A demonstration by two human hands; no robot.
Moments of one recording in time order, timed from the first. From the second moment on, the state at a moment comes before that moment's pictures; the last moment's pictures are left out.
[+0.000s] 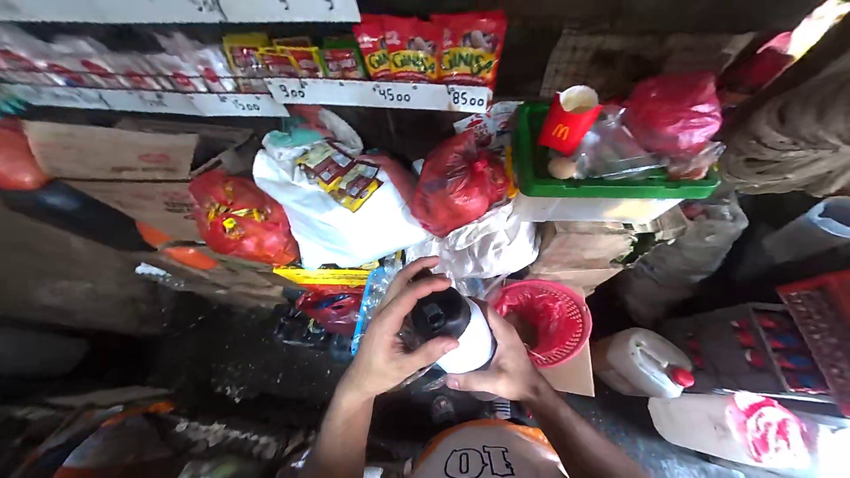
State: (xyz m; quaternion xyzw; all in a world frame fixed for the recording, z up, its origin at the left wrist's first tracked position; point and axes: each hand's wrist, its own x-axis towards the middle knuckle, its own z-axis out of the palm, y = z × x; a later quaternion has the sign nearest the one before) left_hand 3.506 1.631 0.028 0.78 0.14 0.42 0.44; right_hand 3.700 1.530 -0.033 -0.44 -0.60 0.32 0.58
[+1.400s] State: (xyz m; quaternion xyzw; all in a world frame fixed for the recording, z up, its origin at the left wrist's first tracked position) left_hand 3.704 1.634 0.037 0.82 0.00 0.37 0.44; right_hand 3.849 1.432 -0.020 -0.55 -0.56 0.20 0.59
